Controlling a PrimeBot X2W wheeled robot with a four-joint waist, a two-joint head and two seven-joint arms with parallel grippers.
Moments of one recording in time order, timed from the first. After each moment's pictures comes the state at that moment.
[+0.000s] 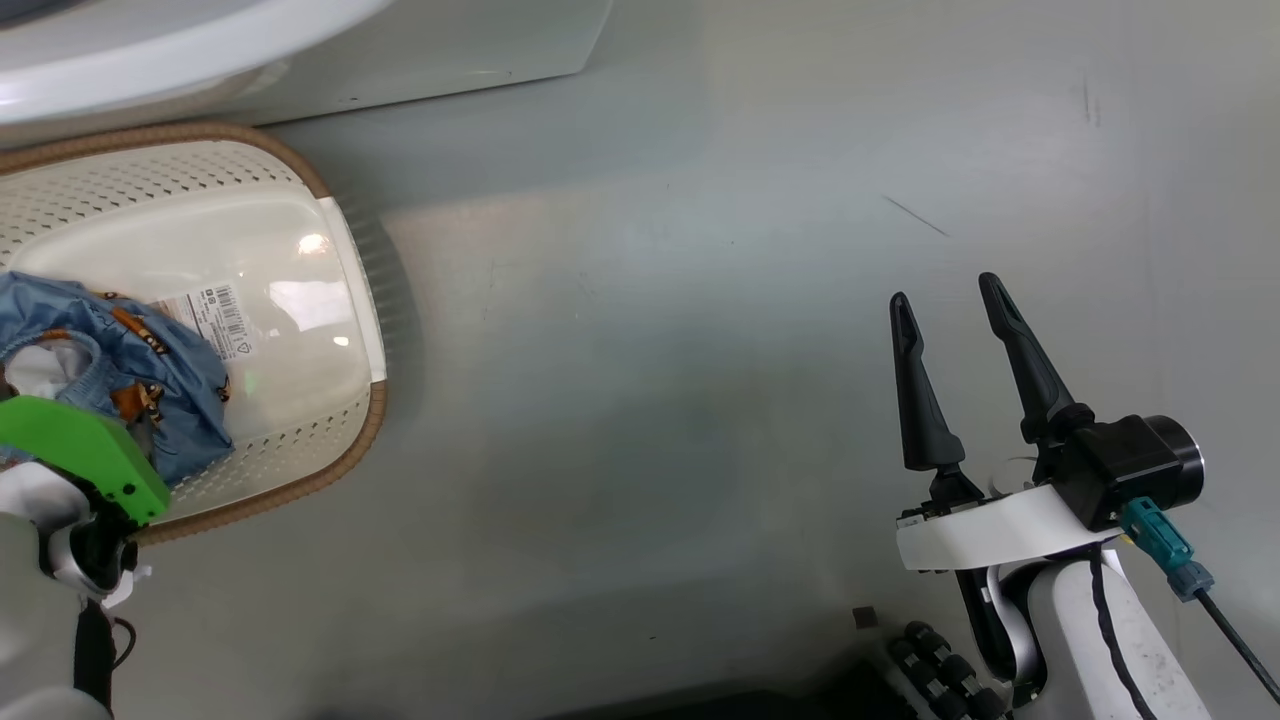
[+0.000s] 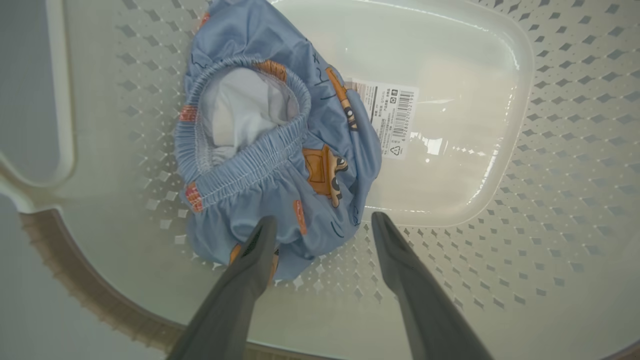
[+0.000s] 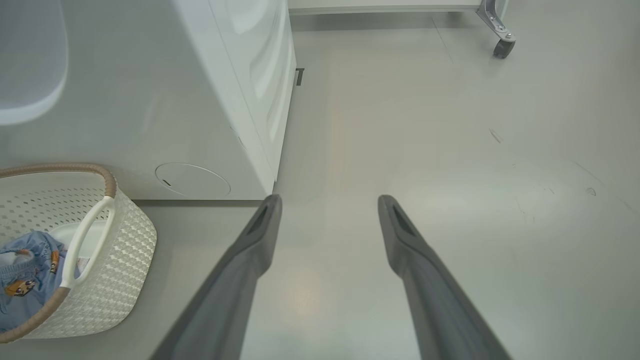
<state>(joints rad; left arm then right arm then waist) -0.55 0.25 0.11 0.84 -0.46 -0.02 0.31 -0.15 -0.04 0.26 -0.01 0.15 0.00 -0.26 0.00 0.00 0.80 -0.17</state>
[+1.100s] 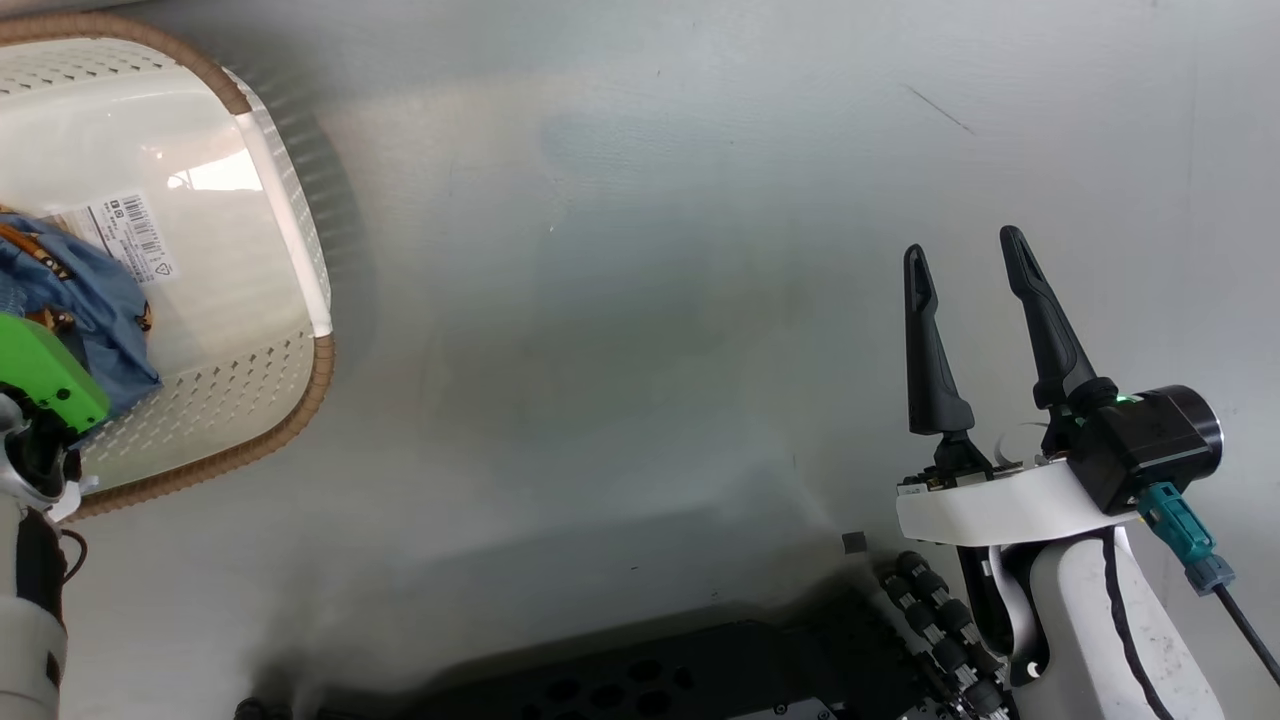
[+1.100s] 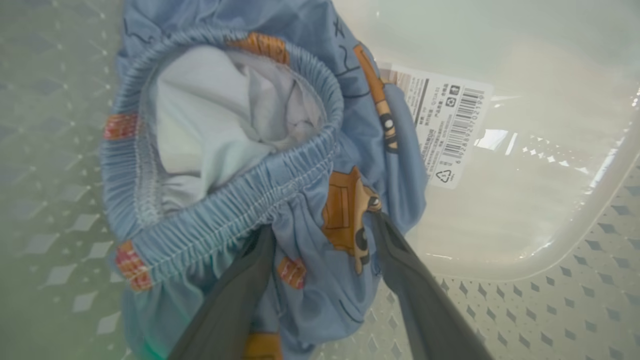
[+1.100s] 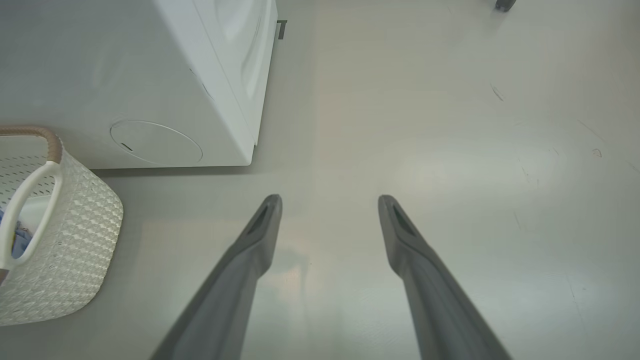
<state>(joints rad) -0.74 0.29 0.12 0.96 -0.46 0.03 0.31 -0.18 -0.04 0.27 -0.07 0.15 -0.06 -0.26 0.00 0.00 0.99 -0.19</state>
